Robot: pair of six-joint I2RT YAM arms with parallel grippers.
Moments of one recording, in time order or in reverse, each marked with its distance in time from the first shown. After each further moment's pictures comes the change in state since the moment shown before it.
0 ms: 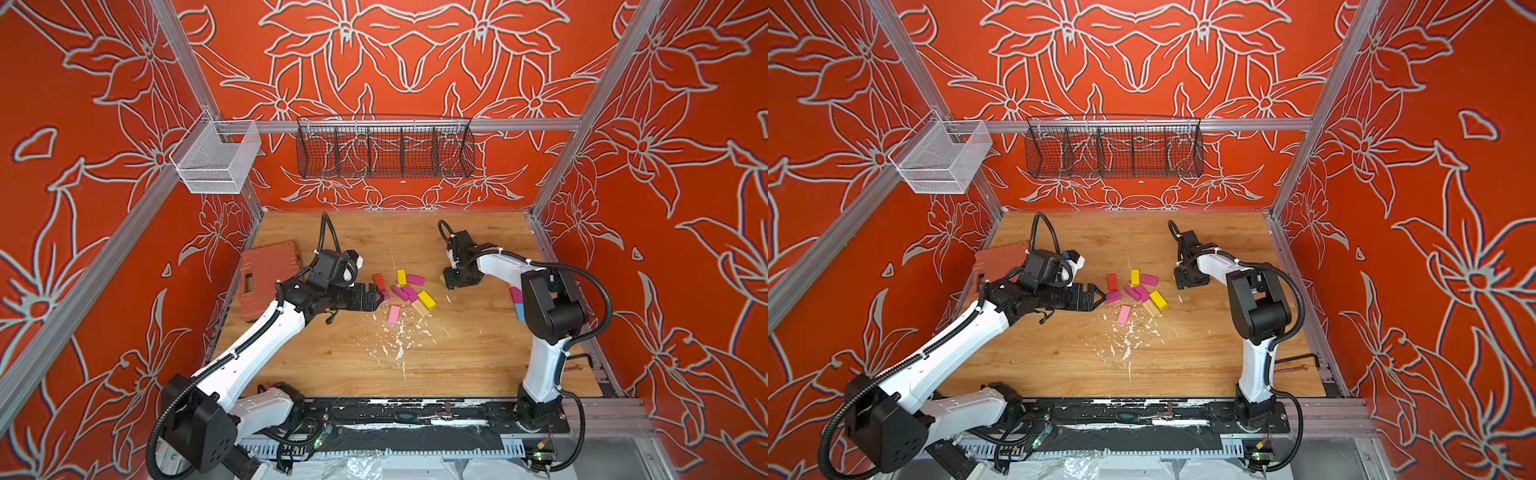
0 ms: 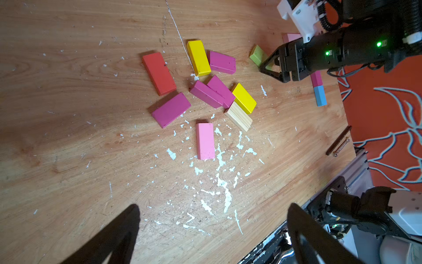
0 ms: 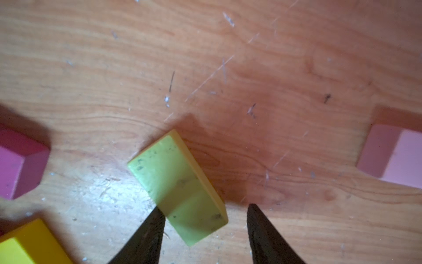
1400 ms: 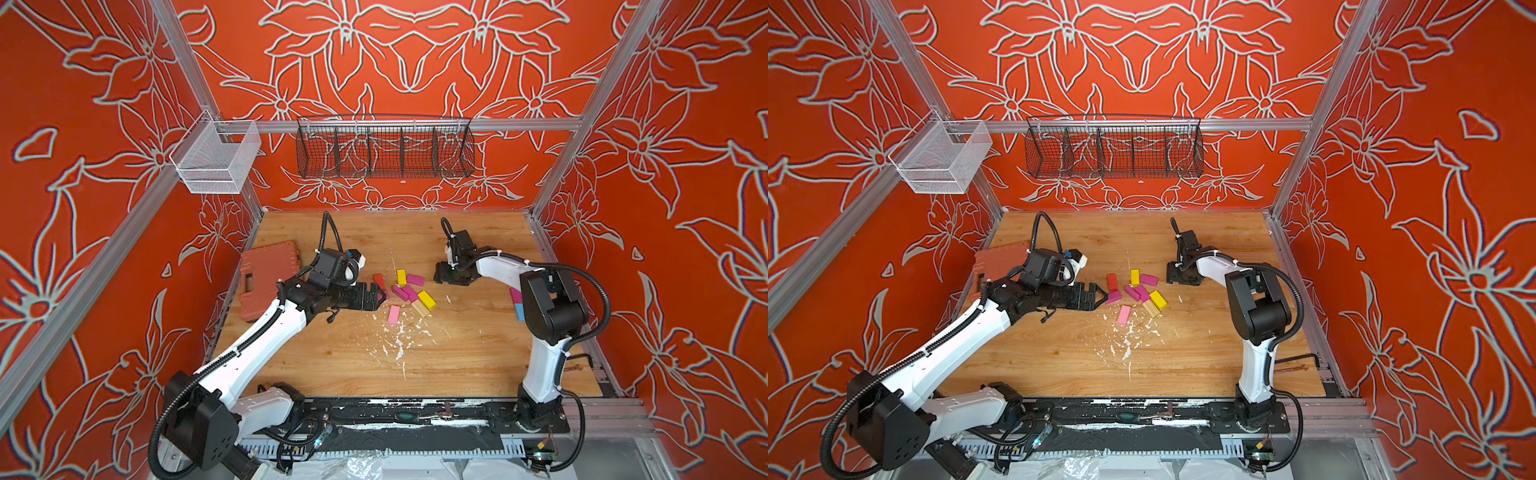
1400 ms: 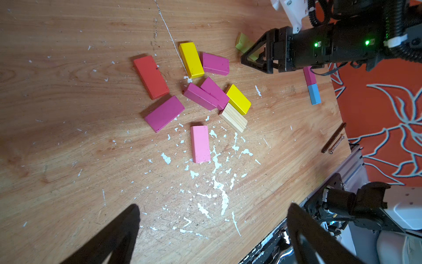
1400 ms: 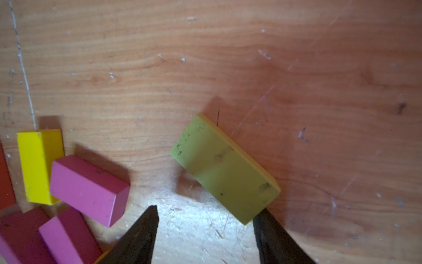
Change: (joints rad) left arm 0.000 0.013 0.000 0.025 0.029 0.016; right arm 0.001 0.004 -0.022 0.151 -0.148 0.232
